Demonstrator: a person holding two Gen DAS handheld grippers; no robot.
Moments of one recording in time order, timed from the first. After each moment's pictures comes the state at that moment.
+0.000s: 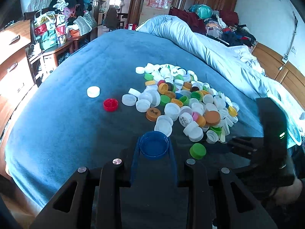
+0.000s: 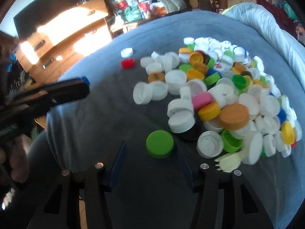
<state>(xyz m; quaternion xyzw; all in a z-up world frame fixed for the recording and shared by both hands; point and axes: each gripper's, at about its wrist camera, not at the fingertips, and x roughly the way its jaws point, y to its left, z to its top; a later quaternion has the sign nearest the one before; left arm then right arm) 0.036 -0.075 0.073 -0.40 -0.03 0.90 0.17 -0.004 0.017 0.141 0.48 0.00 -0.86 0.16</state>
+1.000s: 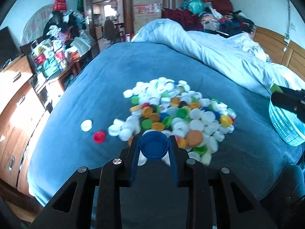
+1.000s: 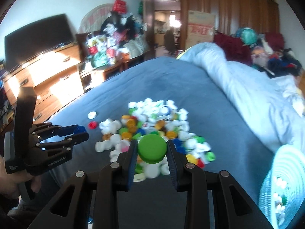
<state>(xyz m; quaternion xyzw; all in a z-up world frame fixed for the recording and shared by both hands) 0.032 0.018 0.135 -0.37 0.07 0.92 0.14 0.077 0.118 0.316 0.32 0.01 -0.95 0.01</state>
